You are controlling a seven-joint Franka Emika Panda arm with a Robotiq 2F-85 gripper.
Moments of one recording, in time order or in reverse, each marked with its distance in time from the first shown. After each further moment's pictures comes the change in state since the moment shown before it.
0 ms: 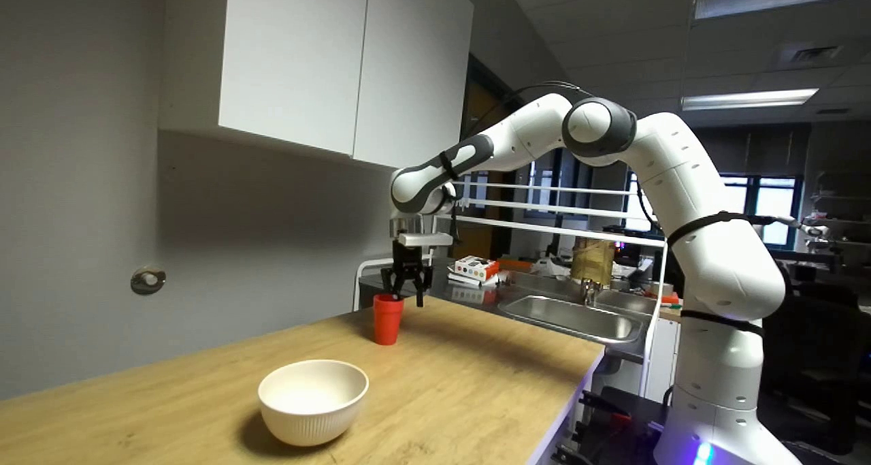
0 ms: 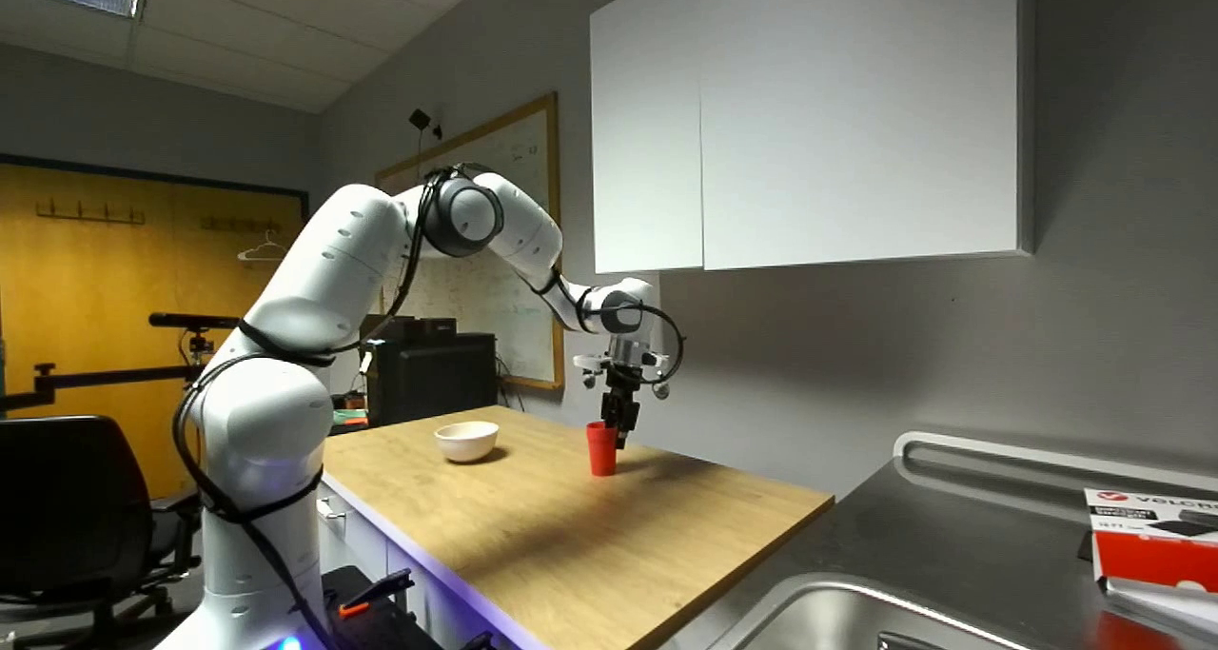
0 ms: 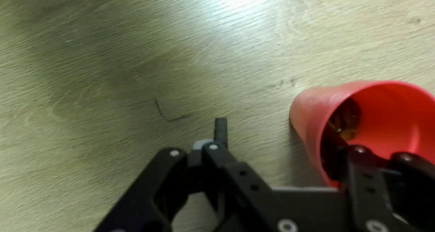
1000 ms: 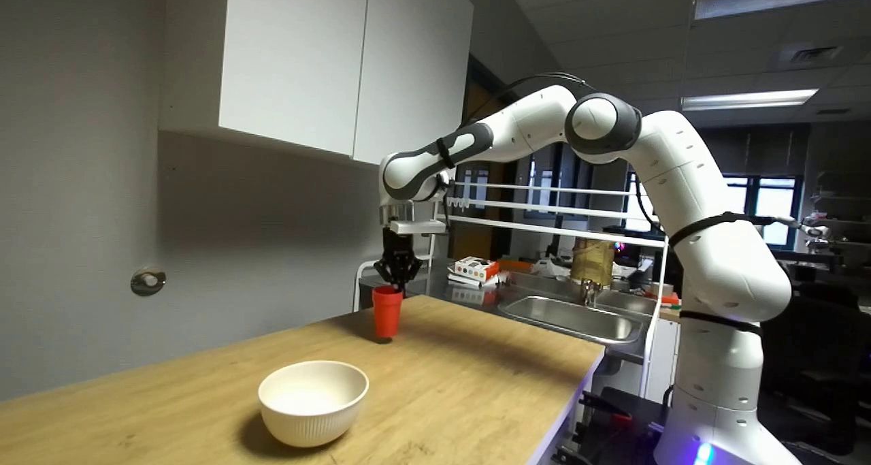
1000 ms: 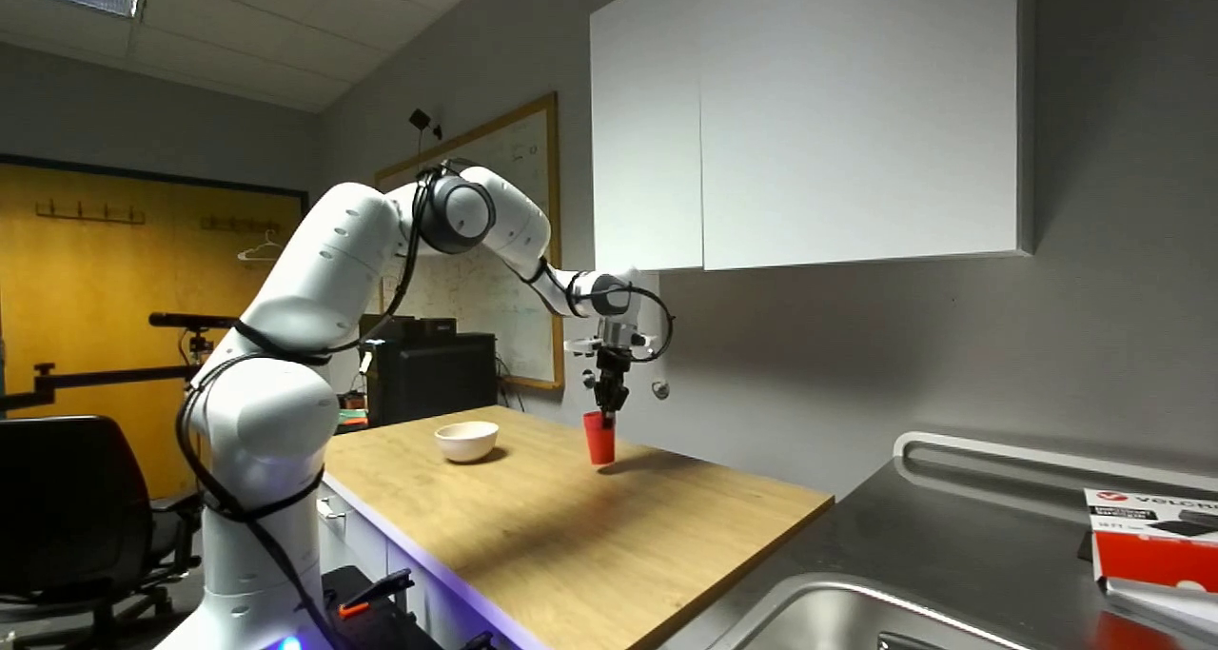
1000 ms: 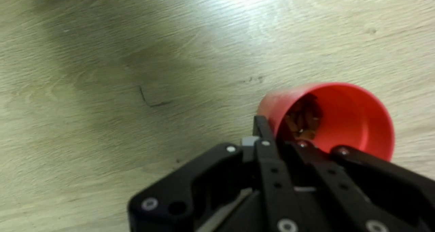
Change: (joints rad) arm 0.069 -0.023 -0.013 0.056 -0.027 -0.052 0.011
